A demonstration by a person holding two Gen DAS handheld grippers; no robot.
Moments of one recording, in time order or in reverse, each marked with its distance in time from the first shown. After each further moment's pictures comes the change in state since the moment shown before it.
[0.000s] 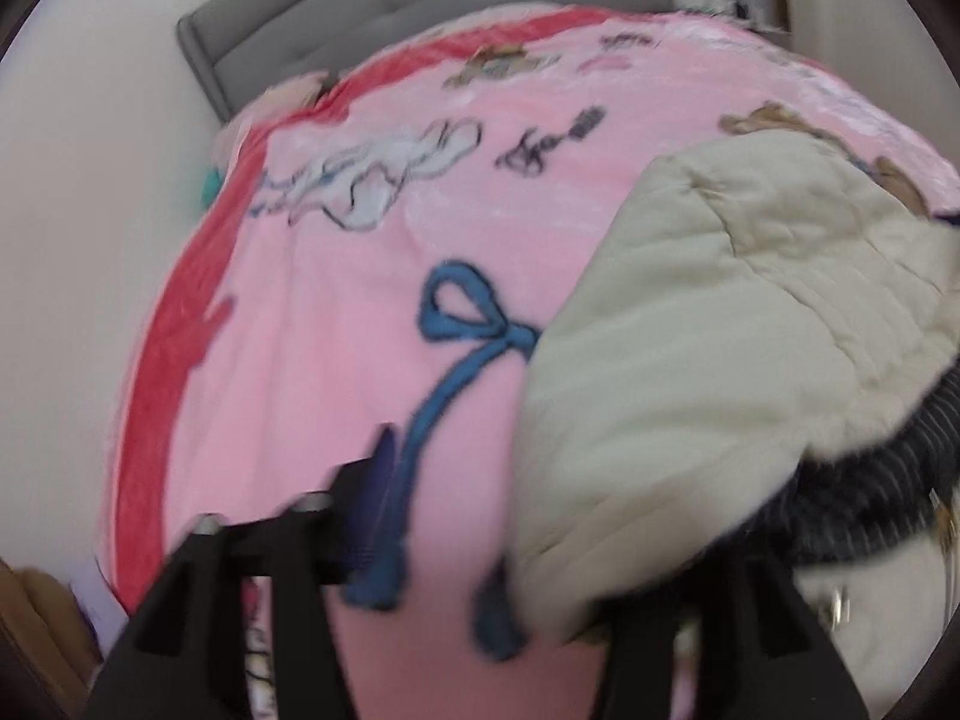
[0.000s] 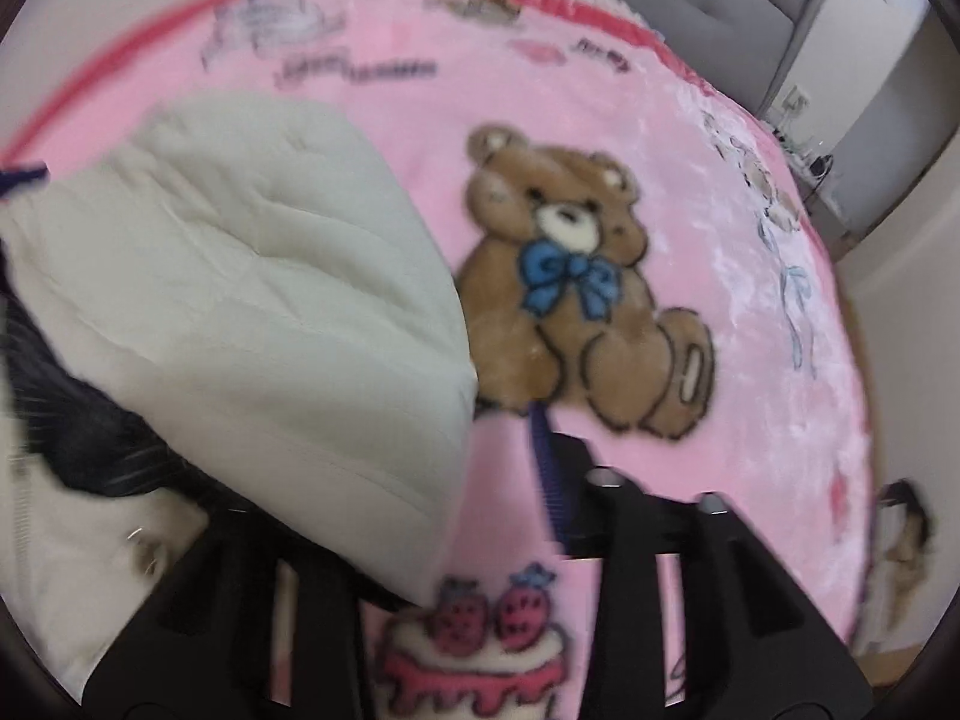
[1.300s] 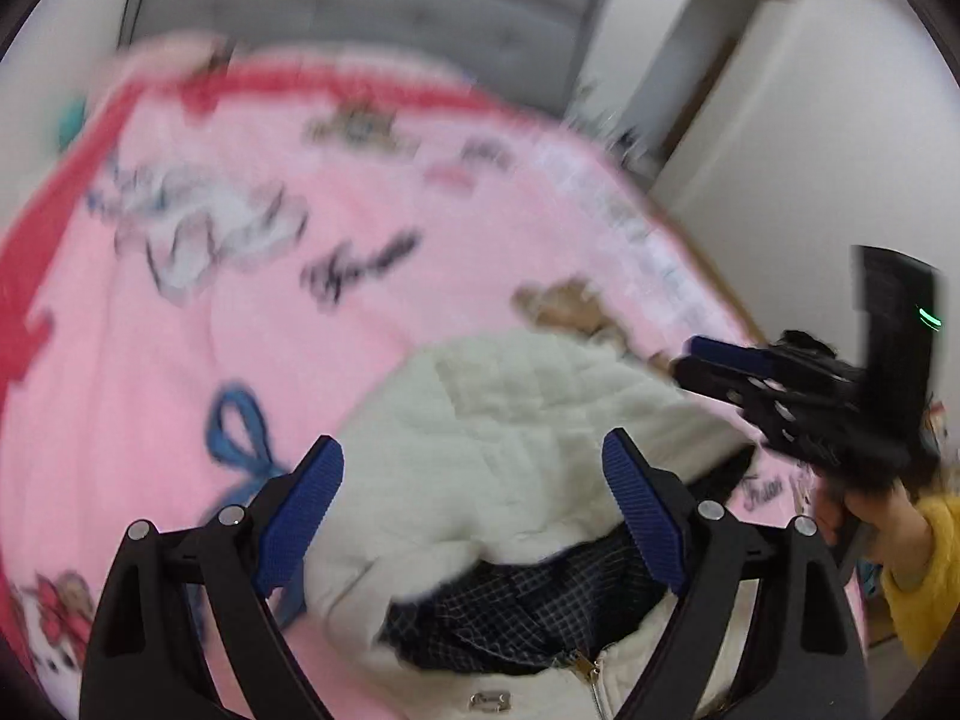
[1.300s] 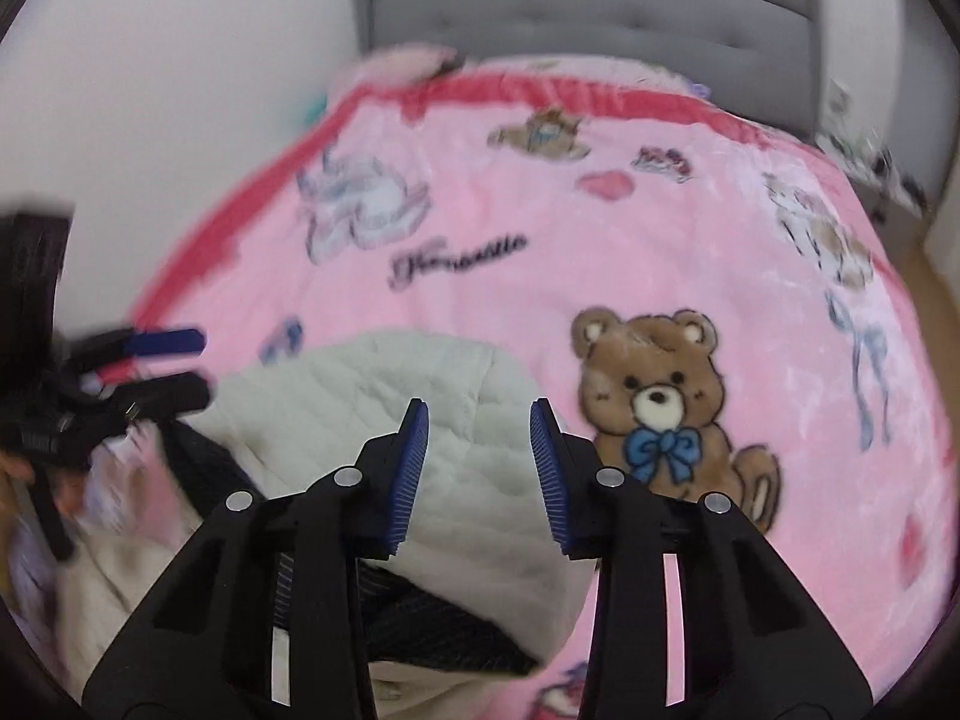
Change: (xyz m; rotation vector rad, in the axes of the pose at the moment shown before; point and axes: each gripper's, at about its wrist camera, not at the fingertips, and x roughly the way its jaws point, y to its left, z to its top) left arm -0.030 0.008 0.093 -0.276 -0.002 -0.574; right arm -0.055 0.011 0.085 0.072 -0.134 0.243
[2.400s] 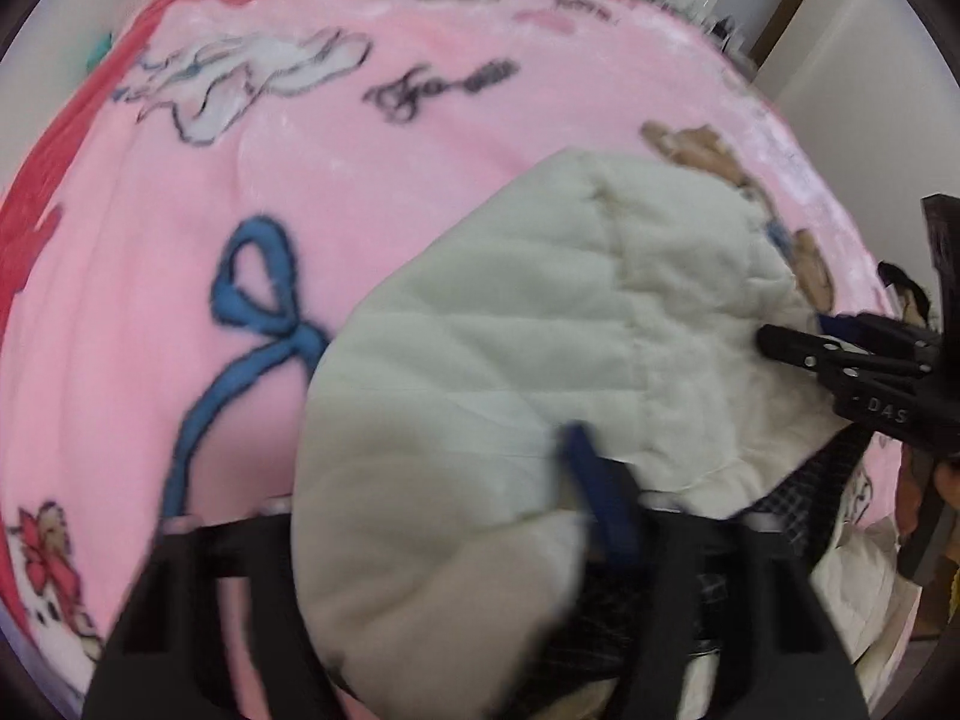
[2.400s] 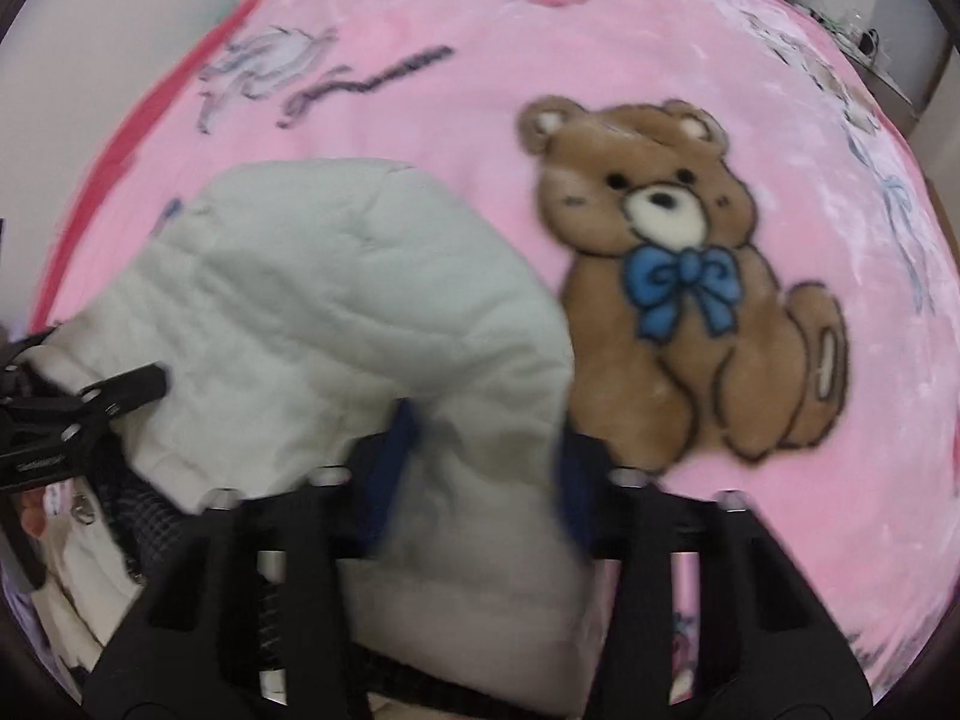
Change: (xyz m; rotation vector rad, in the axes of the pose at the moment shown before) left arm 0.062 0.026 -0.055 -0.006 0.194 0.193; right arm 0.081 -0.027 -0.057 0.167 0.236 -0.017
